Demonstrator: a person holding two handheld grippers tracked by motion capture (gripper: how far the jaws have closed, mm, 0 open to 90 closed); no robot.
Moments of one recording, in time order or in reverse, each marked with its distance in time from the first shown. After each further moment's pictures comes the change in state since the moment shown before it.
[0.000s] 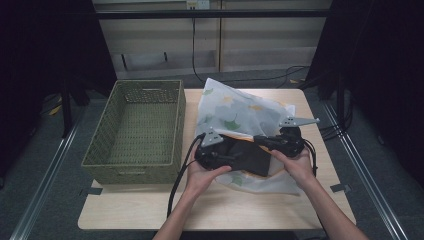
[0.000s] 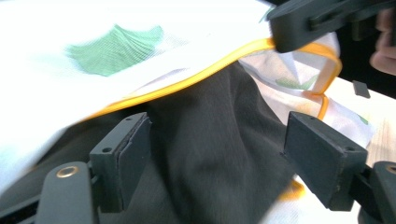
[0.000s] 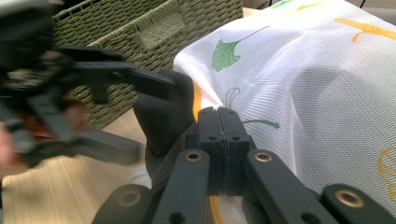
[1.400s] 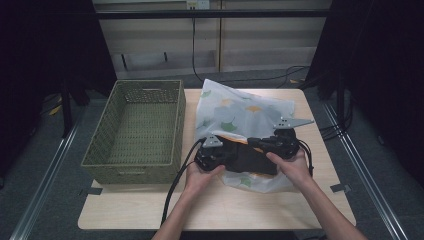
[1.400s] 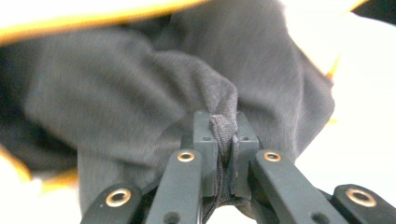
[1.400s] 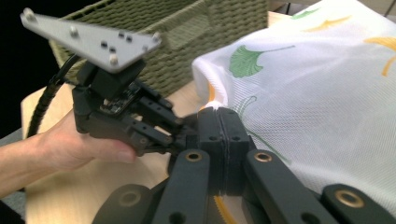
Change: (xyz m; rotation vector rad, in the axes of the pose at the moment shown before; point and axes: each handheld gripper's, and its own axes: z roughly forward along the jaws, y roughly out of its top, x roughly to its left) left arm 0.016 -0.018 0.031 0.123 -0.090 -0.048; right arm 0.019 0.007 0.005 0.006 0.057 -0.050
